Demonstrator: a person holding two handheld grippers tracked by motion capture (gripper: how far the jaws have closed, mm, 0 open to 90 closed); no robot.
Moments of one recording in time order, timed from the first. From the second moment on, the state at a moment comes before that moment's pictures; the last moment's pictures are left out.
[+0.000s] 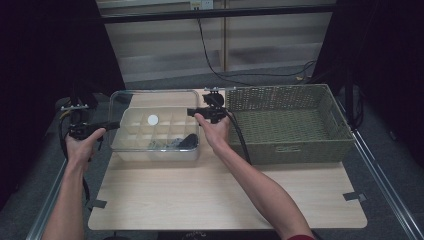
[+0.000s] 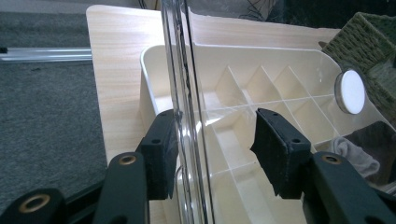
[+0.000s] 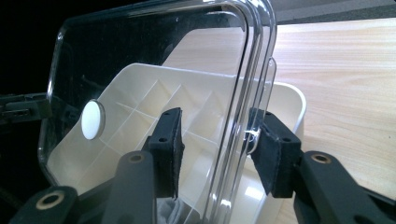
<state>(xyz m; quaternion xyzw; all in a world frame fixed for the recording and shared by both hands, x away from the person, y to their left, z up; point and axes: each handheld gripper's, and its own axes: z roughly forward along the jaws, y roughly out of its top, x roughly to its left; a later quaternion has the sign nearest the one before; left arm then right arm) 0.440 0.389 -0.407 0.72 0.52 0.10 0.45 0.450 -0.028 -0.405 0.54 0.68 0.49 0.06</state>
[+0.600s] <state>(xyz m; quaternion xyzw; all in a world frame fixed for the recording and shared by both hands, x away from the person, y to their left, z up) 0.448 0.387 -0.417 0.72 0.53 0.08 0.44 0.453 -0.024 -0.418 0.56 0.67 0.49 0.06</state>
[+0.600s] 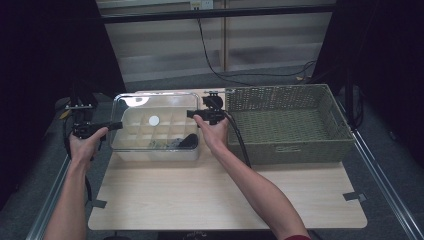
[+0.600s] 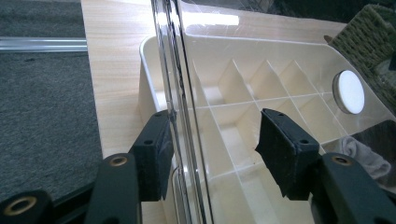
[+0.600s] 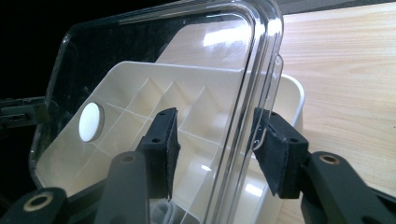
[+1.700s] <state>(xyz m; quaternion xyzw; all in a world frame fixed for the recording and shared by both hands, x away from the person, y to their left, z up) 0.461 0.386 -0.437 0.72 0.54 0.06 0.43 0.457 -0.018 -0.442 0.58 0.68 0.44 0.07</state>
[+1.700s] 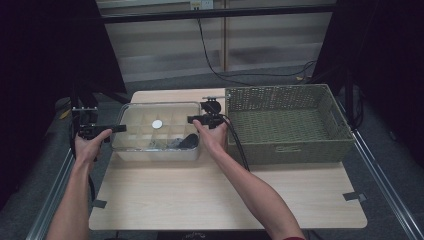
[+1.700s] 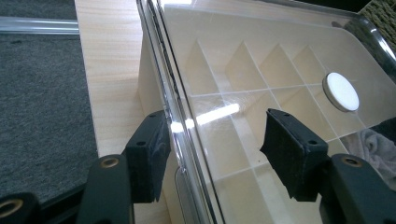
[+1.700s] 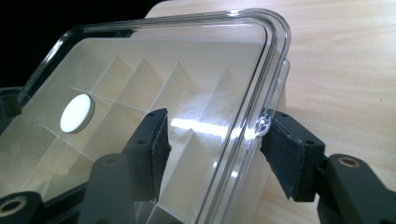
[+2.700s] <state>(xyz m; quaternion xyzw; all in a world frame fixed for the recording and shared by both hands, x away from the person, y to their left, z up) 0.458 0.386 -0.439 0.73 0.54 0.06 0.43 0.453 -0.015 -0.449 0.57 0.69 0.43 0.09</state>
